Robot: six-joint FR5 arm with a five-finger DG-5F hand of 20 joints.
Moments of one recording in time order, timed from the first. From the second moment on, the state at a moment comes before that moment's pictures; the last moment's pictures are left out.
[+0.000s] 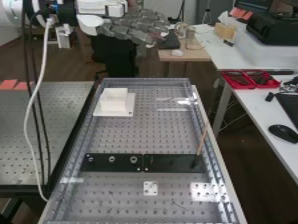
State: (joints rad) arm 1.54 -1.54 -1.79 -3.00 -1.63 -0.67
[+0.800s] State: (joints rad) arm 1.54 -1.54 -1.78 -3.01 -1.63 -0.67
